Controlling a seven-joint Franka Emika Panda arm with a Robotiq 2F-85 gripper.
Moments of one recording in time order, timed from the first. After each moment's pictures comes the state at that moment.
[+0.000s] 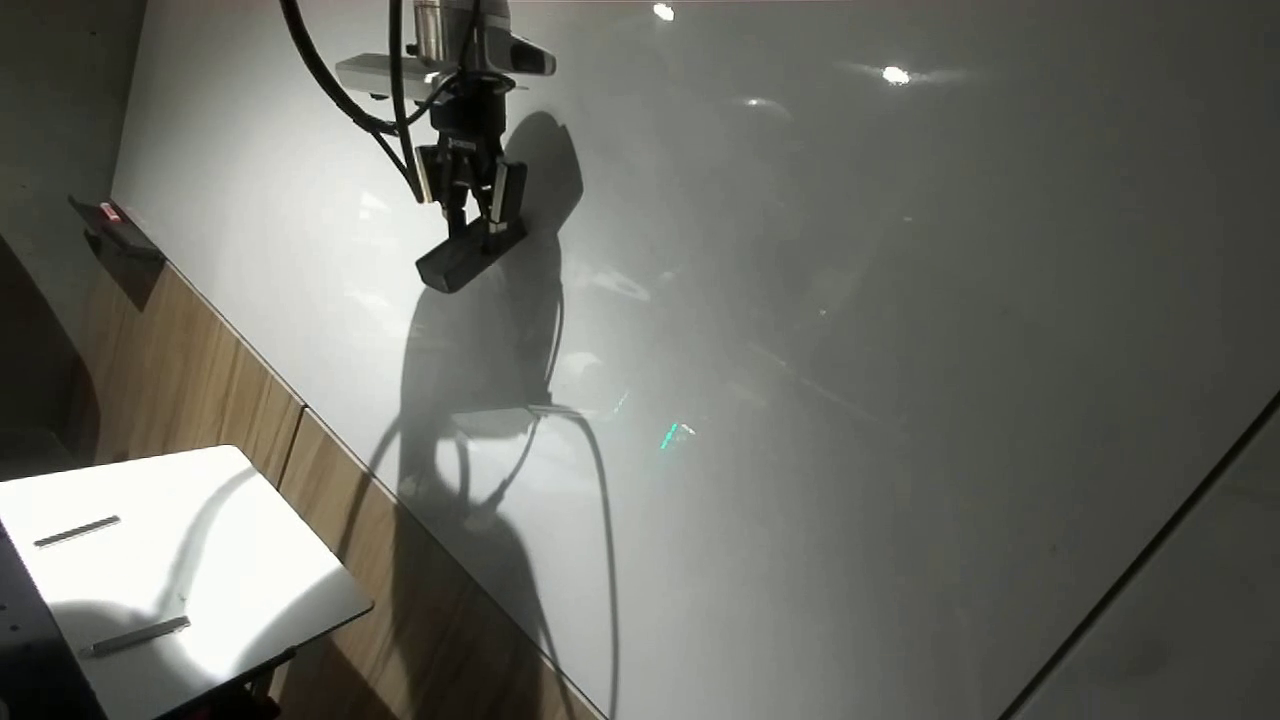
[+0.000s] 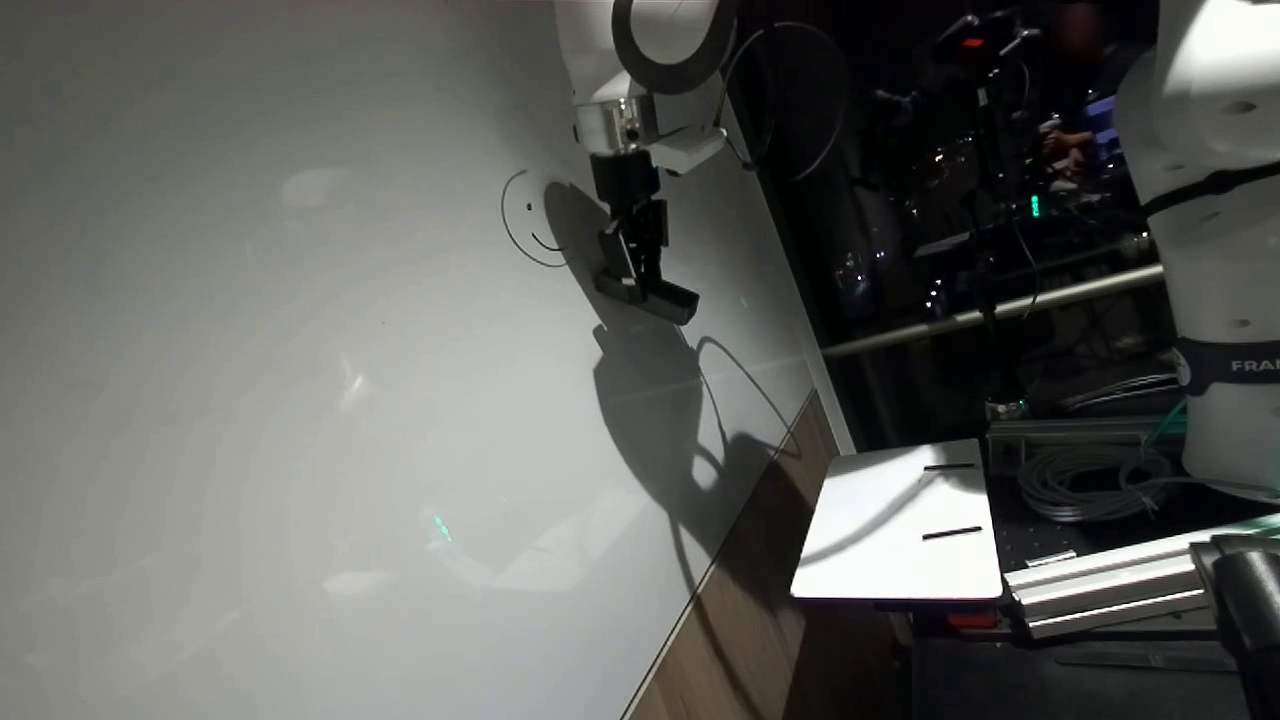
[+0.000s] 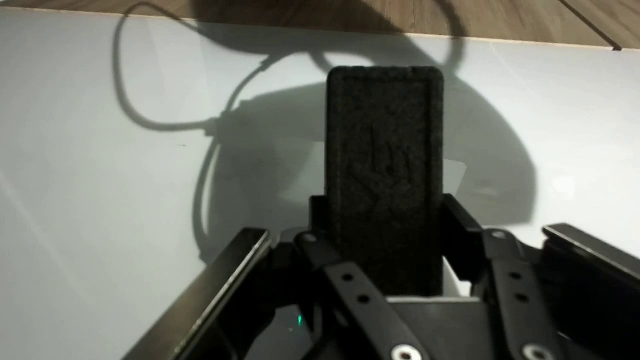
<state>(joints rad) -0.05 -0.31 0.13 -2.28 -0.25 2.32 0.21</state>
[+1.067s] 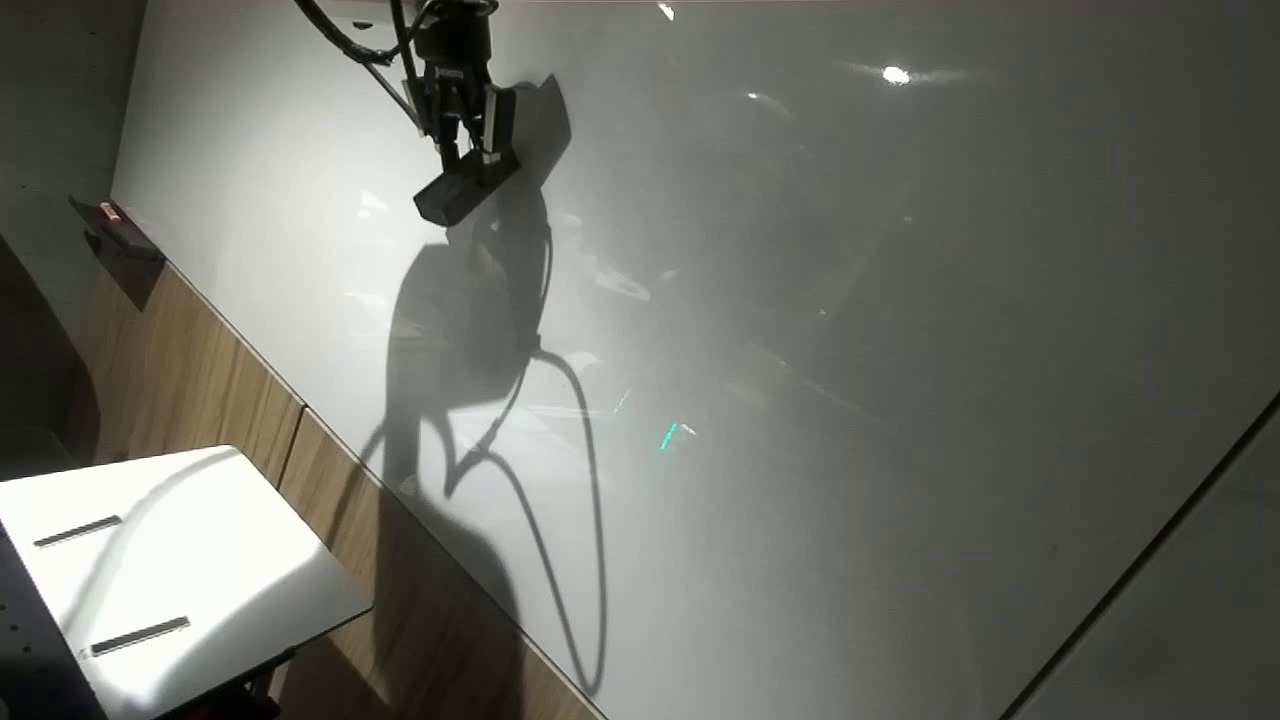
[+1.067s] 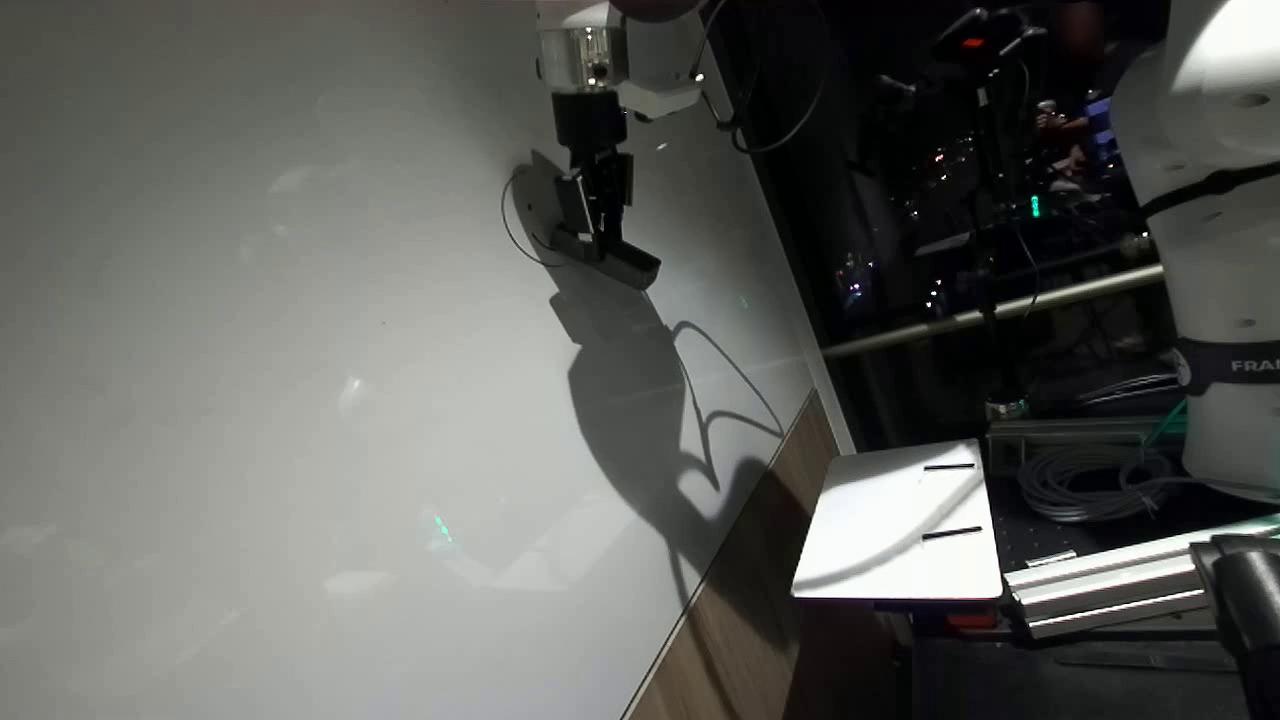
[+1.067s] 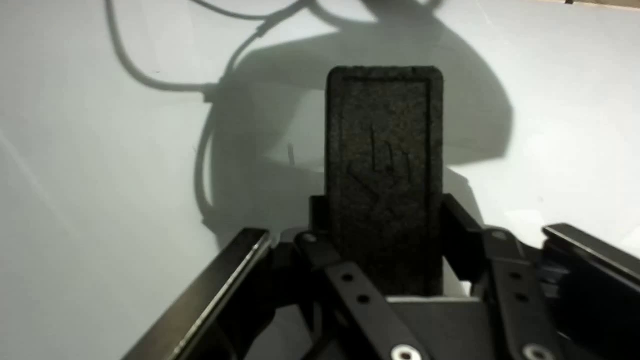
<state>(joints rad) 0.00 -0.37 0.16 -2.22 -0.25 2.28 0.24</state>
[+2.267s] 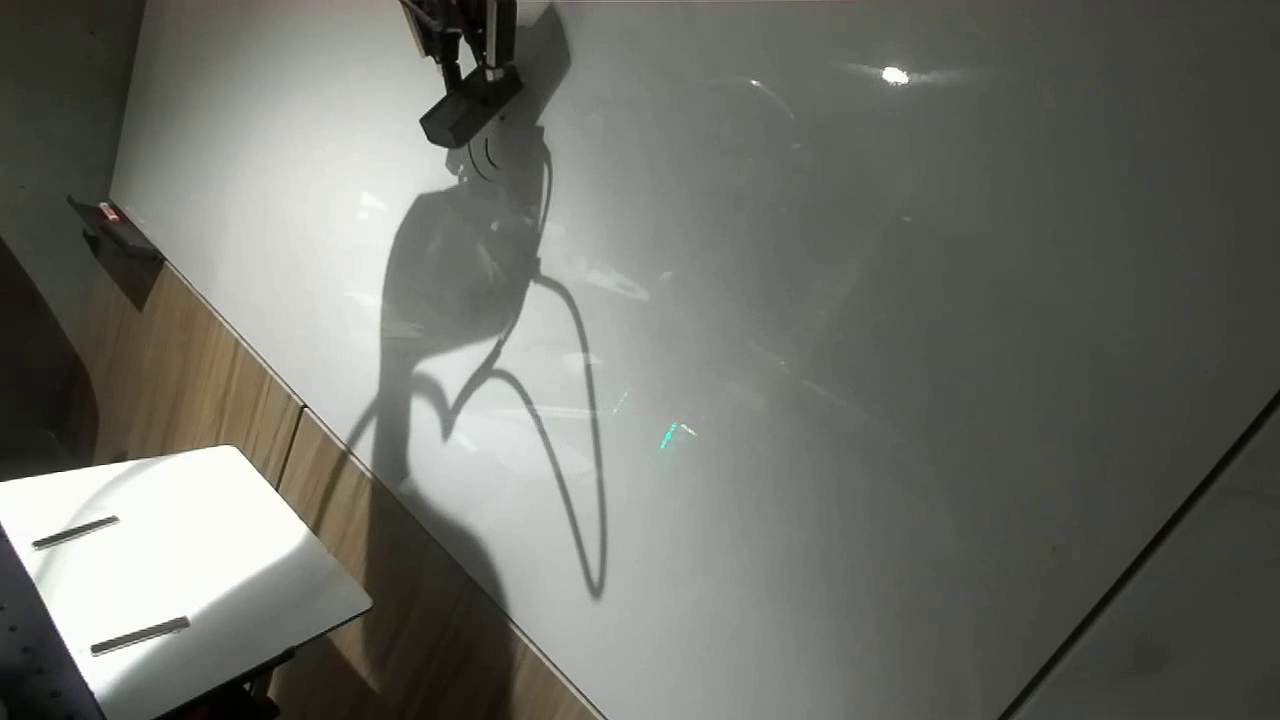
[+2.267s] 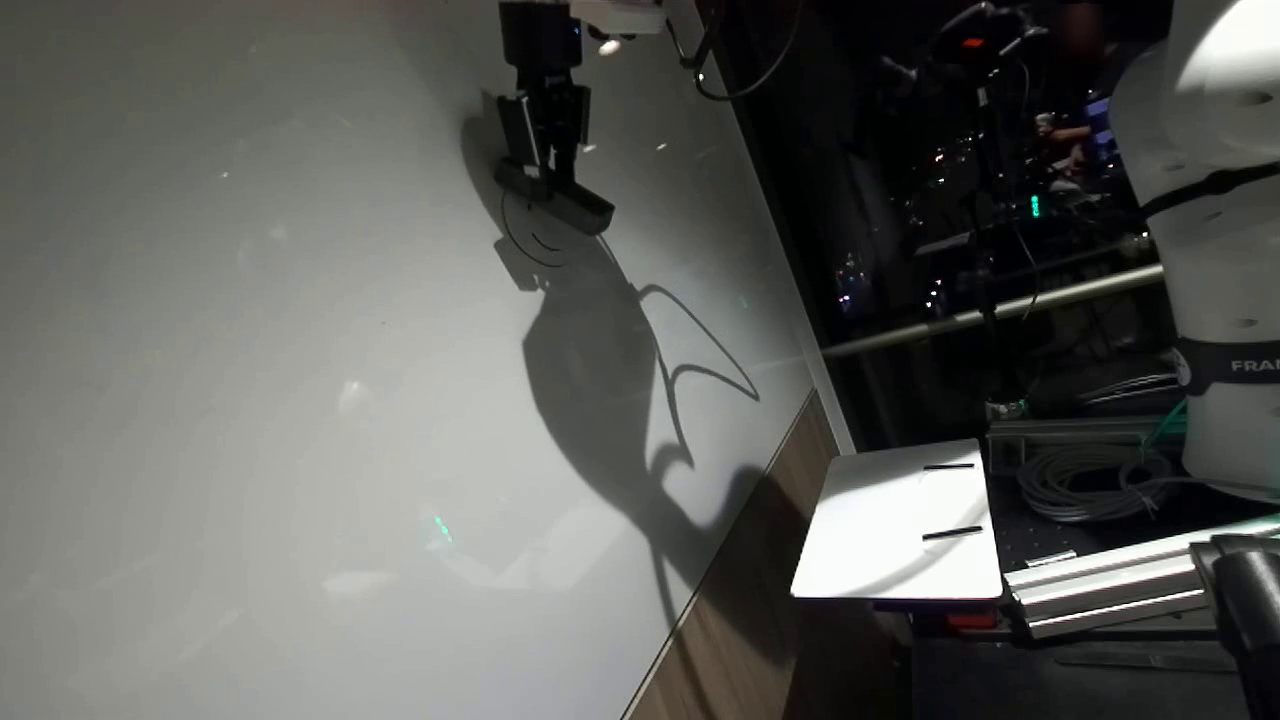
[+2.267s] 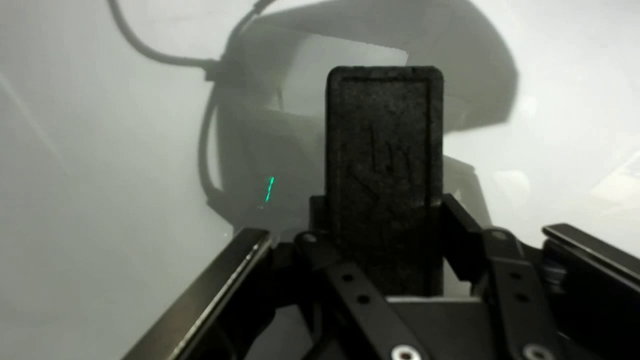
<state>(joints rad) 0.01 -0.38 0.22 -2.07 -0.25 2.19 0.25</state>
